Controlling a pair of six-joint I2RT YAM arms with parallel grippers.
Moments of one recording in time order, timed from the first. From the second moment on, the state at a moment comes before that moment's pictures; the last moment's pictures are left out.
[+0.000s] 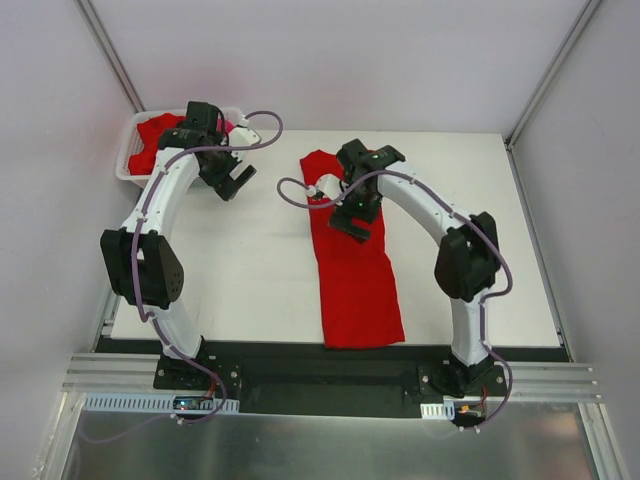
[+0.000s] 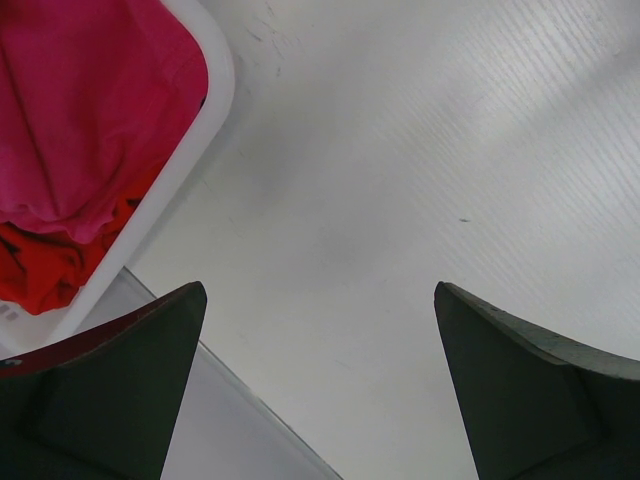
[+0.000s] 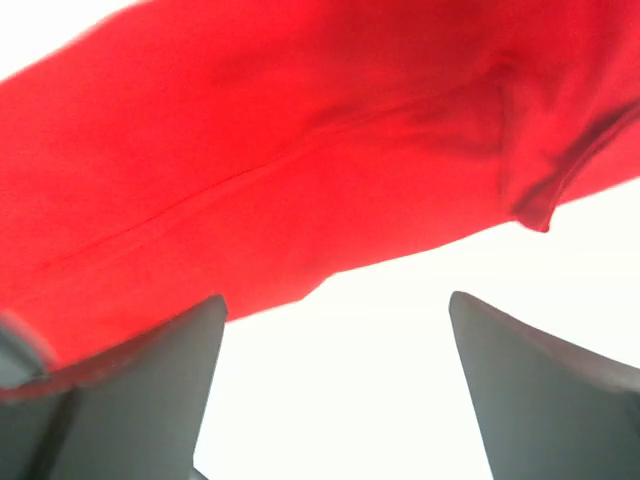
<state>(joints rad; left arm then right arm) -0.11 1.77 1.74 -0.99 0.11 0.69 0.61 2.06 1.89 -1.20 -0.06 -0.68</state>
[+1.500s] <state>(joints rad) -0.11 1.75 1.69 -1.00 0.12 0.69 0.87 2.06 1.53 -1.04 -0.16 -0.49</state>
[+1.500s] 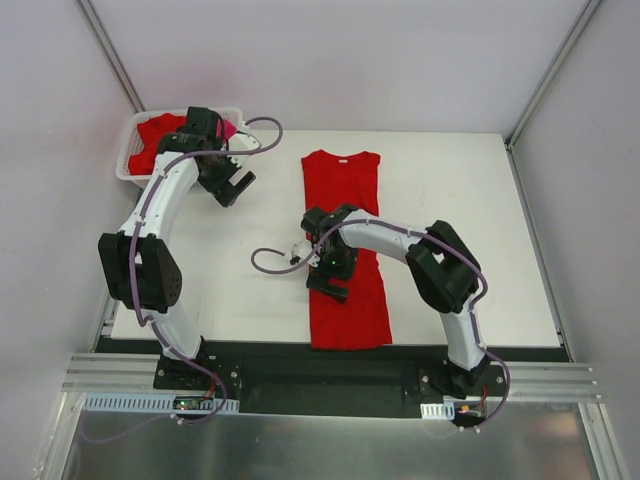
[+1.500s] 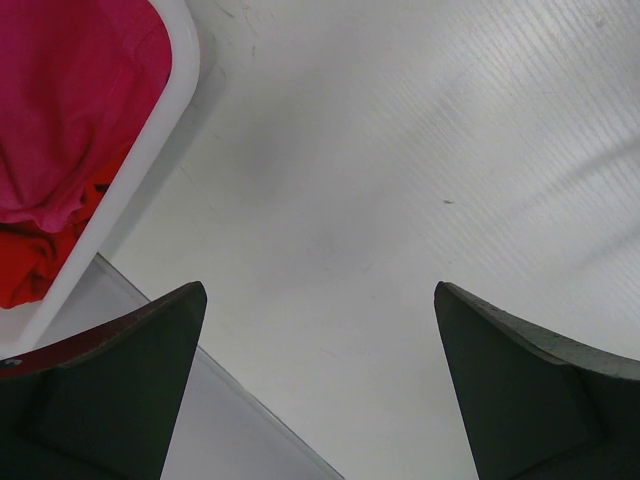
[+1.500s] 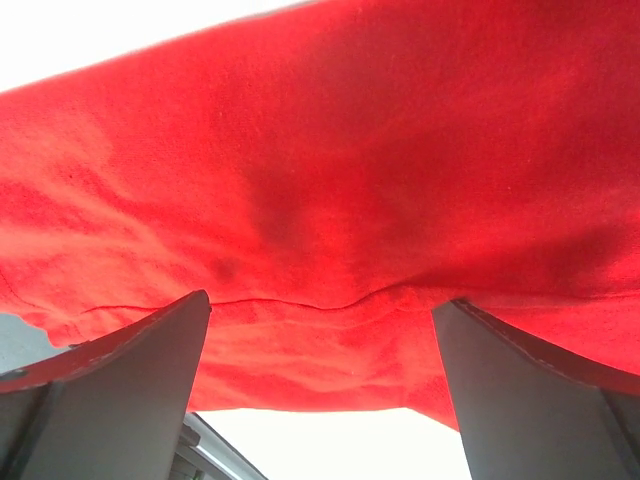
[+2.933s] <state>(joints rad) -0.11 1.72 1.65 -1.01 0.14 0.71 0.95 2.11 1.52 -1.23 -0.64 -0.50</state>
